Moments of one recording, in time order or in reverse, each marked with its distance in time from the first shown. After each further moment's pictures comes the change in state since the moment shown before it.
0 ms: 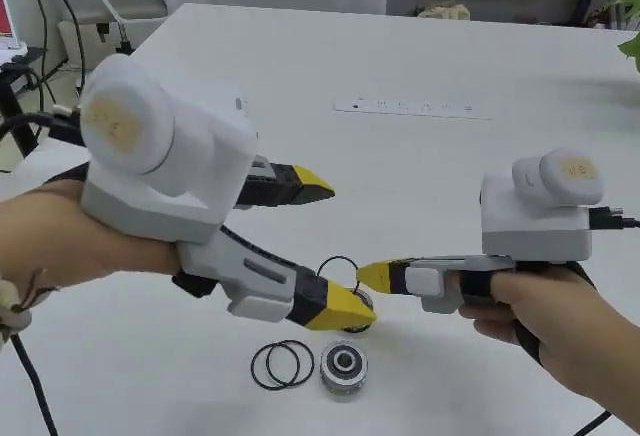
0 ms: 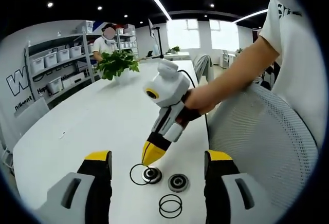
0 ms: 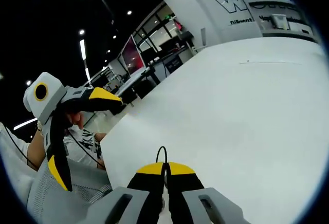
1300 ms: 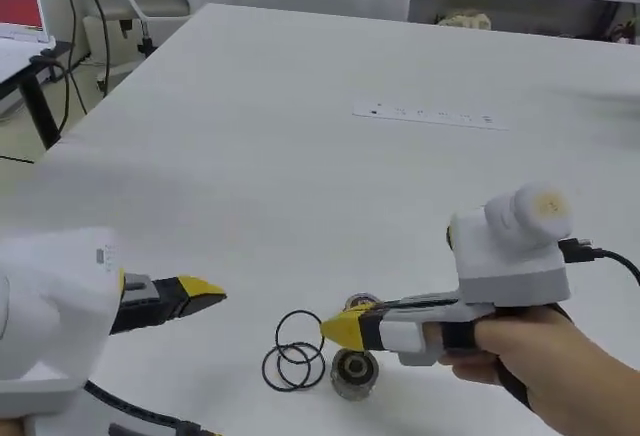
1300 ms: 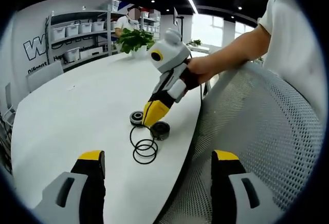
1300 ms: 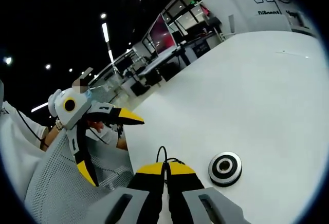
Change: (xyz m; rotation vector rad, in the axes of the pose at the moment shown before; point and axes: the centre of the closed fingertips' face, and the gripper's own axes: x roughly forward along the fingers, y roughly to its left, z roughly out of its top) left arm -0.044 -0.040 -0.097 -0.204 0.111 0.101; right arm 0.025 0.056 -0.044 -0.085 0.153 0.202
